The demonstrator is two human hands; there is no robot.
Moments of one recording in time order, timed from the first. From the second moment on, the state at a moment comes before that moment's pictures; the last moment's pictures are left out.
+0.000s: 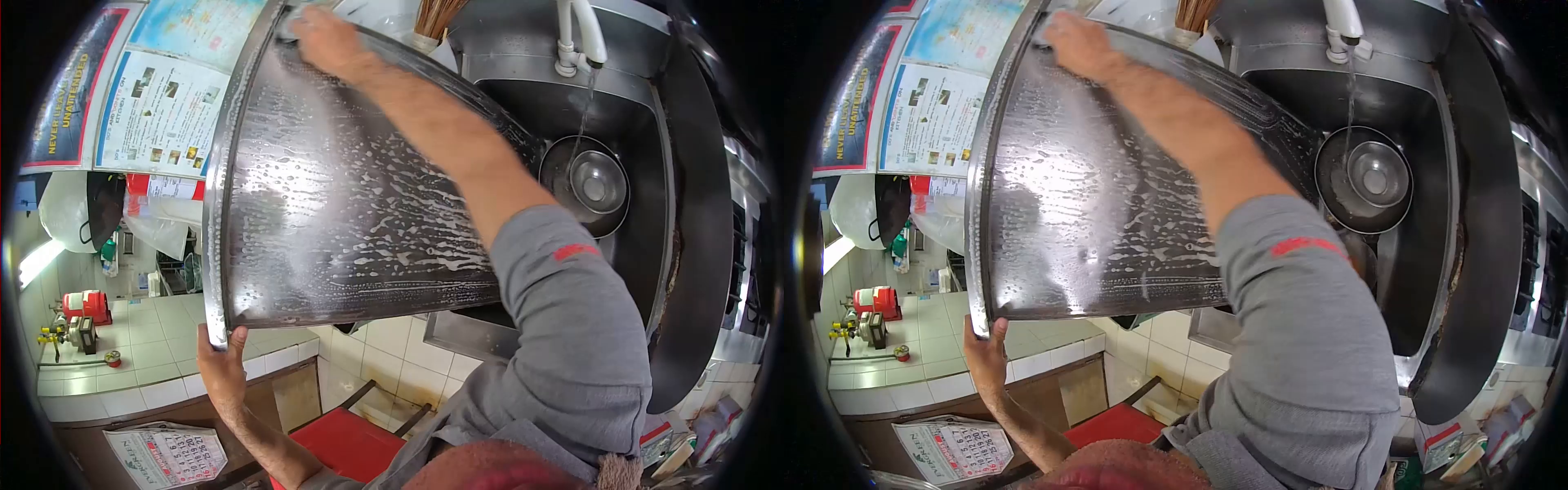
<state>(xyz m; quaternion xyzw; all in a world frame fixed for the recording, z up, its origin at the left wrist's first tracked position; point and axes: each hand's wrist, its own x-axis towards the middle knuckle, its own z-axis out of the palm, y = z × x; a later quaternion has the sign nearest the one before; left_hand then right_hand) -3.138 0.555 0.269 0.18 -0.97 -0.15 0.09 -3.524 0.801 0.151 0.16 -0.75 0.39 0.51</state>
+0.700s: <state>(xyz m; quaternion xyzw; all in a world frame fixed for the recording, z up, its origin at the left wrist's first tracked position) -3.140 0.560 0.271 0.12 -0.98 -0.09 0.12 -3.515 0.852 0.085 -0.01 -0.80 0.47 0.37</state>
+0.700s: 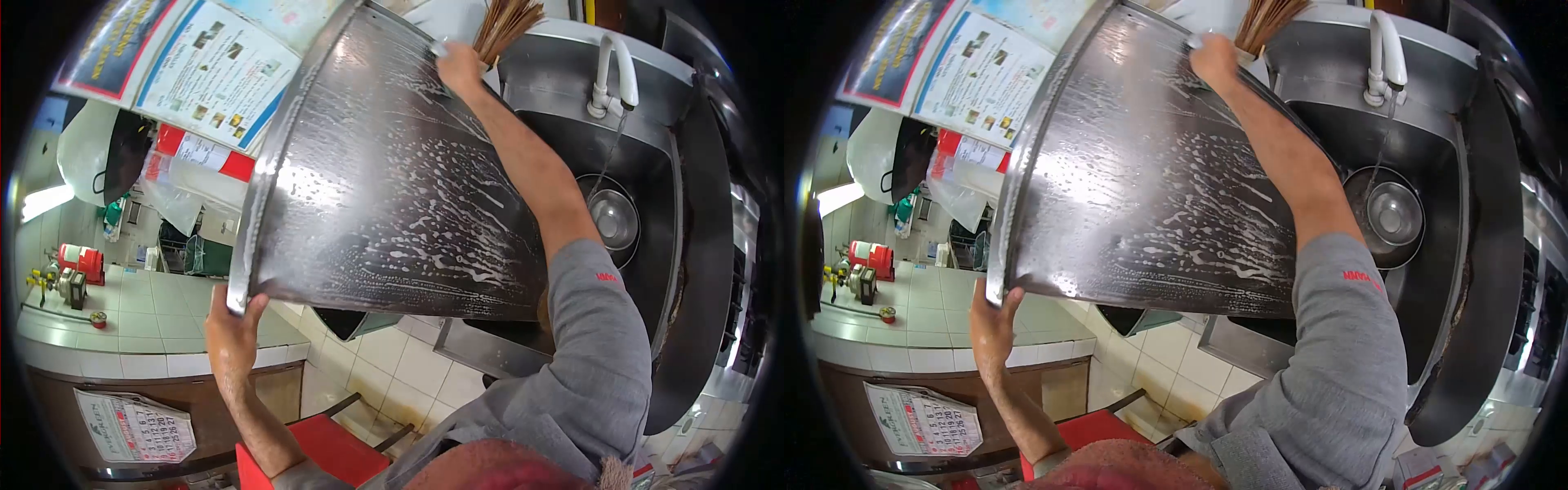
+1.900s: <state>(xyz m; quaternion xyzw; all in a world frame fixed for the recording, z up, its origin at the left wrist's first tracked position) -3.141 0.564 0.267 0.25 -0.96 -0.08 0.09 -3.485 0.859 0.013 0.13 -0.80 0.33 0.49</state>
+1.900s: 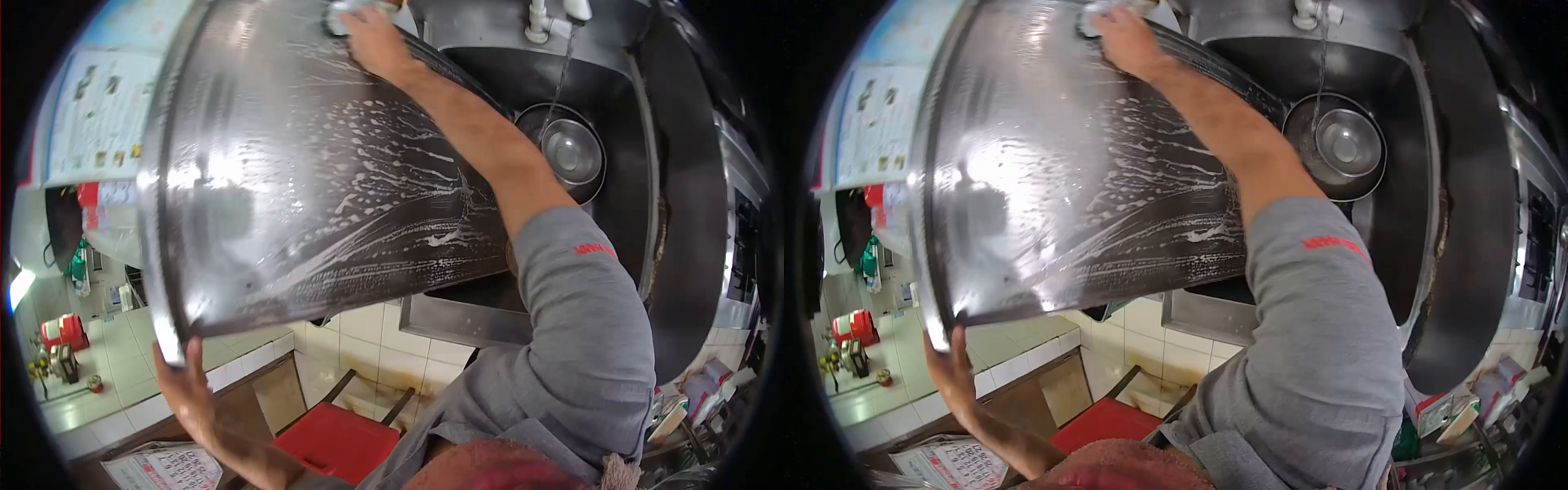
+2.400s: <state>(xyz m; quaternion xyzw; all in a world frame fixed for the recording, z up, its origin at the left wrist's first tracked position) -3.134 0.560 0.290 0.20 -0.95 -0.13 0.20 -3.425 1.005 -0.363 -0.29 -0.92 0.26 -0.02</state>
